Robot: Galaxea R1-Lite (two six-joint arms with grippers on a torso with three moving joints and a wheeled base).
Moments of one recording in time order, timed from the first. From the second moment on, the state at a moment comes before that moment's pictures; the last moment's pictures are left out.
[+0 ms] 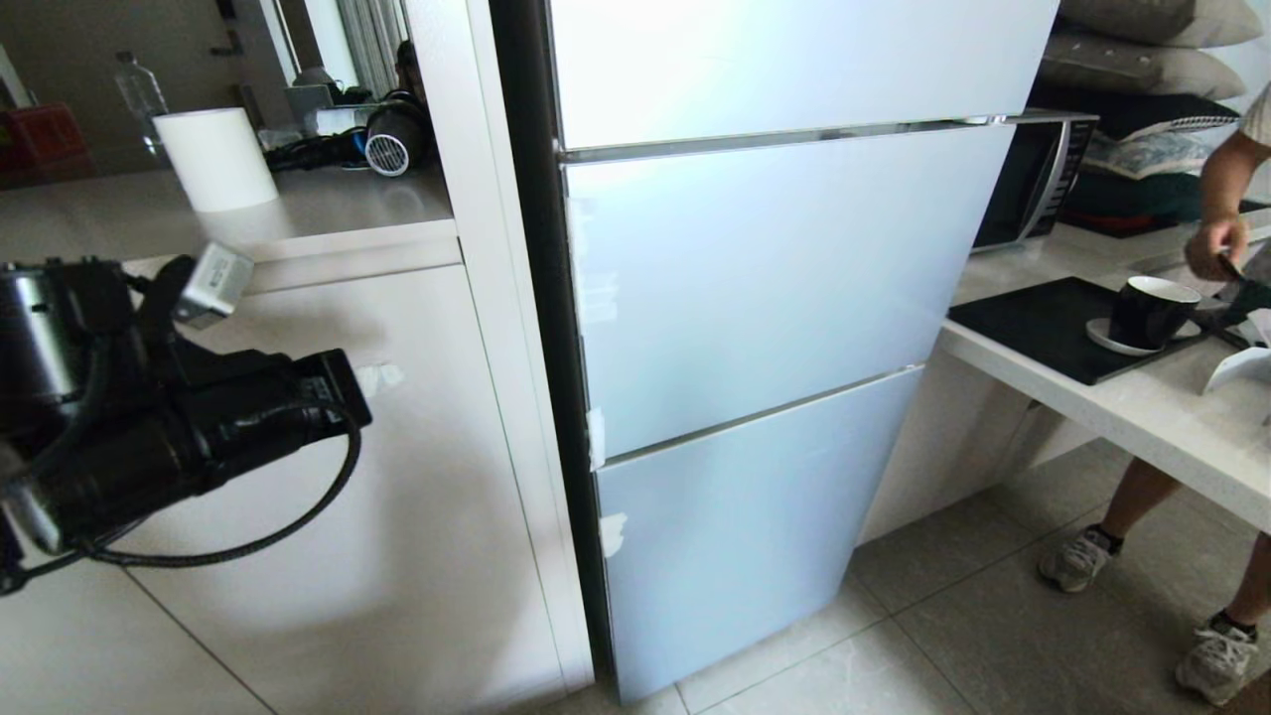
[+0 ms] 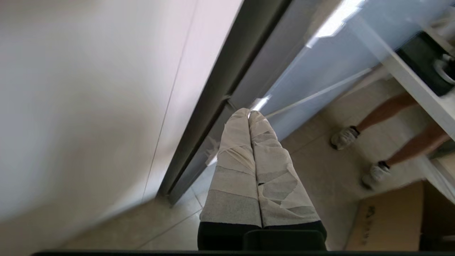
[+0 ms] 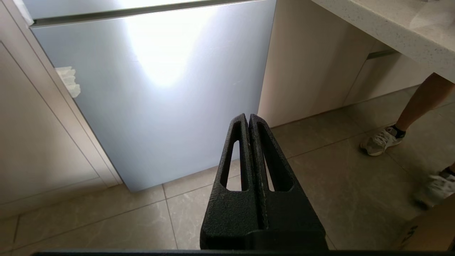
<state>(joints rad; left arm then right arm) -0.20 1.47 -0.77 -0.51 -0.08 -0.30 0.00 0.00 -0.03 0.08 -0.01 -0.01</state>
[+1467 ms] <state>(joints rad) -0.42 1.97 -1.32 -0.79 0.12 -0.32 0.00 0.00 -0.03 0.08 -0.01 -0.01</state>
